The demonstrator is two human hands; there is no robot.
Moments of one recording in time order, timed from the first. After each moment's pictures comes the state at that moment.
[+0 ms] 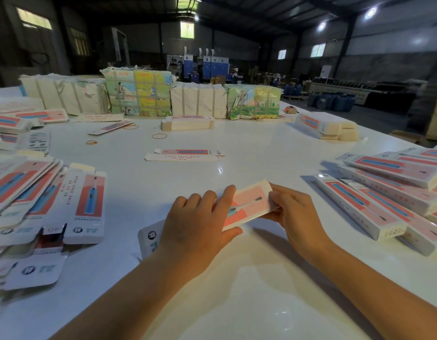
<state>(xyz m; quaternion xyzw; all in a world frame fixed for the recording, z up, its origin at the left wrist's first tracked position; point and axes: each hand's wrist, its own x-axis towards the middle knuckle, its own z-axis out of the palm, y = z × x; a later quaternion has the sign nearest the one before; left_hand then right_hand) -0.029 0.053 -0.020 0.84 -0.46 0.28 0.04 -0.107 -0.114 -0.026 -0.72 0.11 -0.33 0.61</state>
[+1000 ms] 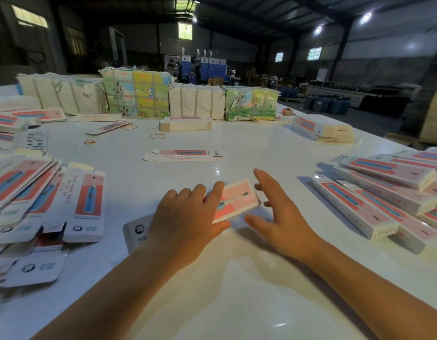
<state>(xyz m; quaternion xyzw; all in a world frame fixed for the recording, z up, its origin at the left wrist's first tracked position) -0.016 0.063 -0.015 0.81 -0.48 0.33 0.06 -0.115 -0.115 -0.032 -0.90 0.03 -0.26 0.34</state>
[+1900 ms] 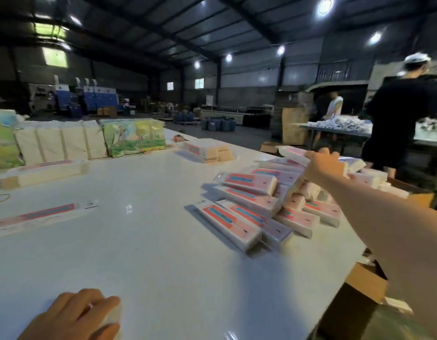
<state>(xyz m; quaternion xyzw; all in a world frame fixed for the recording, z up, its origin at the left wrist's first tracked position) -0.003 0.016 -0.064 0.67 -0.65 0.29 0.21 -0.293 -0.431 0.066 -0.73 0.63 -0.25 -0.11</state>
